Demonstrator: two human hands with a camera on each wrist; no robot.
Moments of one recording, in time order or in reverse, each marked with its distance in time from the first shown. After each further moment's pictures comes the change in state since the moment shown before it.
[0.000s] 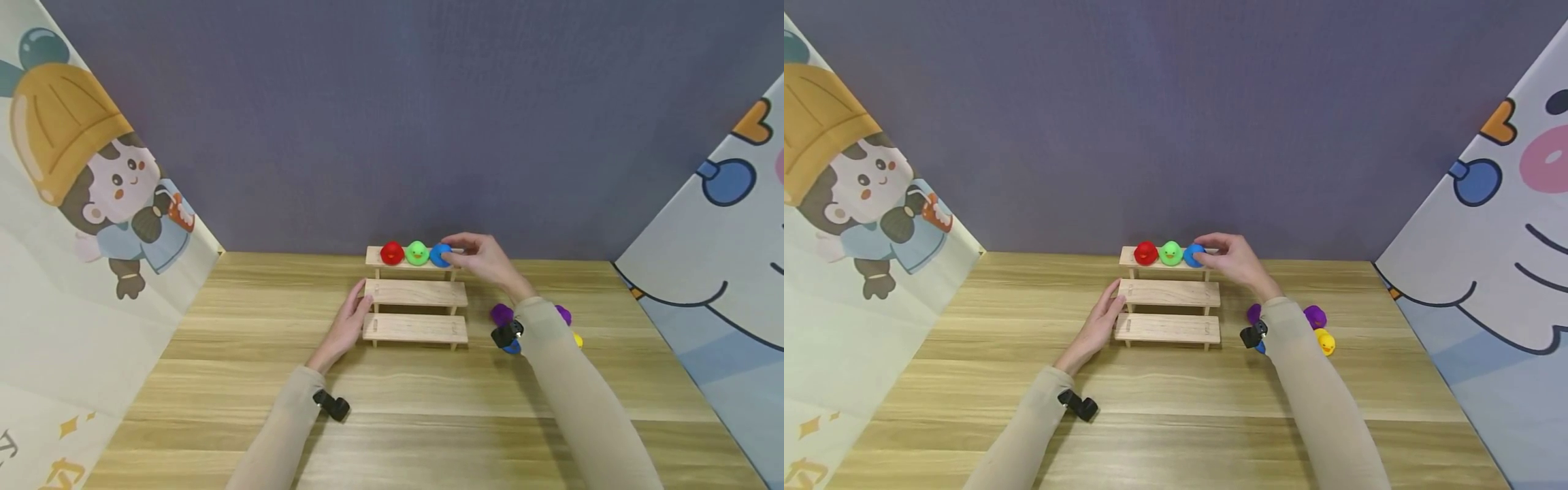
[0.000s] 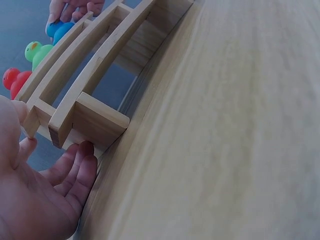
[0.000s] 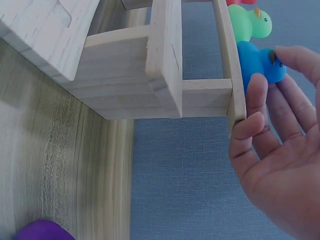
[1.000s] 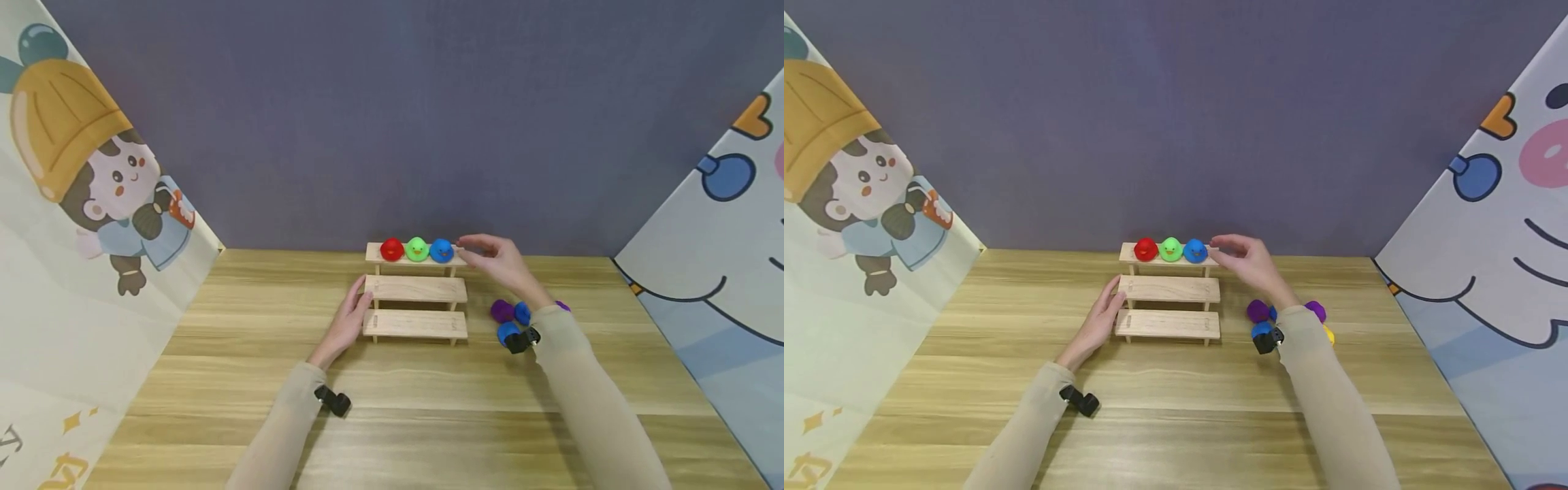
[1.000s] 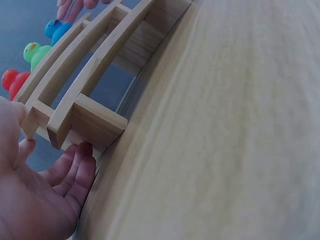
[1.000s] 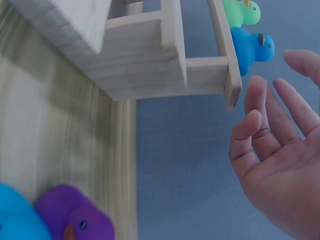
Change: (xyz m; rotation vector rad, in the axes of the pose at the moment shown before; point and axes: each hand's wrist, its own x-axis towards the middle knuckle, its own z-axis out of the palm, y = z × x) left_hand -0.002 0.002 0.000 0.024 0.002 0.010; right_hand -0.029 0.011 -0.013 -0.008 0.081 -0.015
